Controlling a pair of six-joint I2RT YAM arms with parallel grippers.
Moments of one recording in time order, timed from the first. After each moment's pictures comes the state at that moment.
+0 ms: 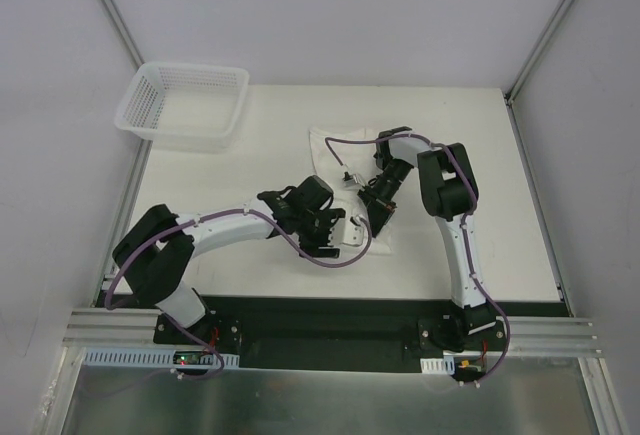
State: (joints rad) left arm -0.88 1.57 0.97 -0.43 0.38 0.77; right arm 0.35 2.47 1.82 -1.61 -0.75 -0.93
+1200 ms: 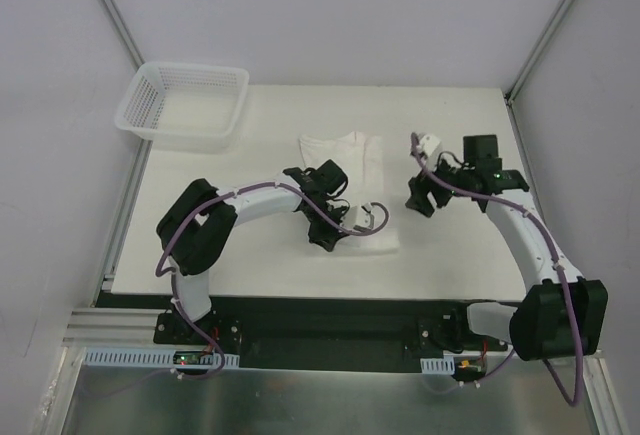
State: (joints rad) left arm -0.82 1.84 1.23 -0.67 0.56 0.77; right arm 0.08 1.23 1.07 -0.63 -0.60 -0.57
